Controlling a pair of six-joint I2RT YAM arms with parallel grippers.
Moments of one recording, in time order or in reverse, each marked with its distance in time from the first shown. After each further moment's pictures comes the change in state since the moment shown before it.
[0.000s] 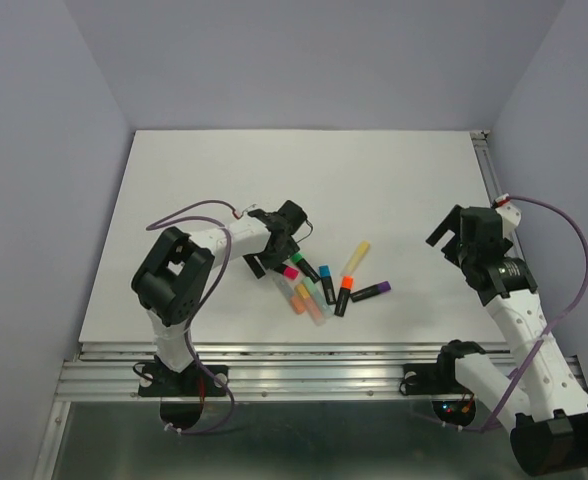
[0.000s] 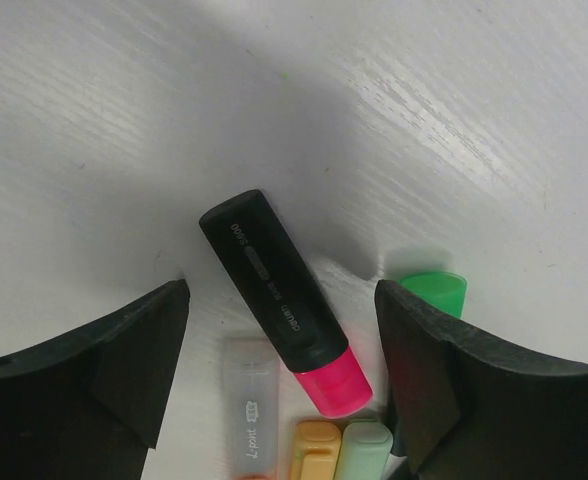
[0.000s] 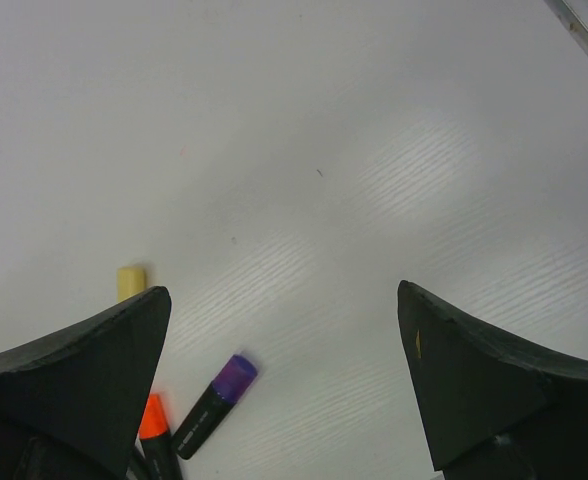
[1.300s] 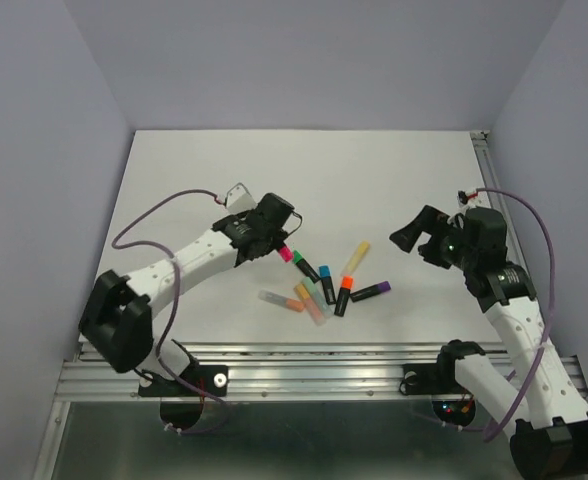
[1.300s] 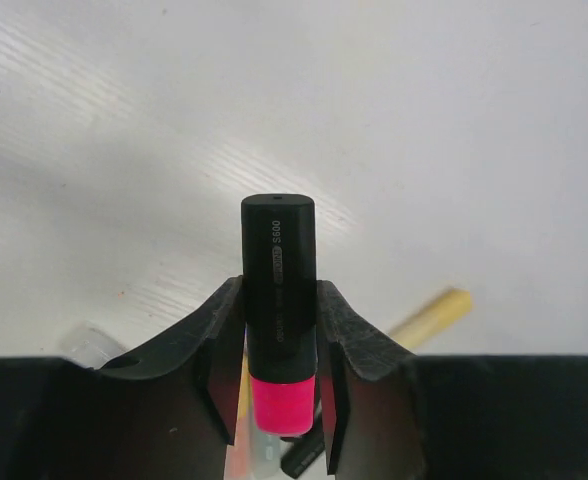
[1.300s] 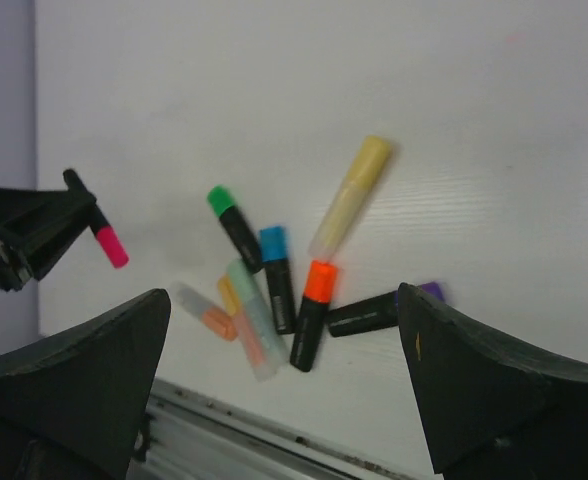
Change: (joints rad) left arm -0.036 -0.239 -0.025 0.048 -0.113 0.000; right arm 0.000 -0.051 -0.047 0.148 -0.596 -0.068
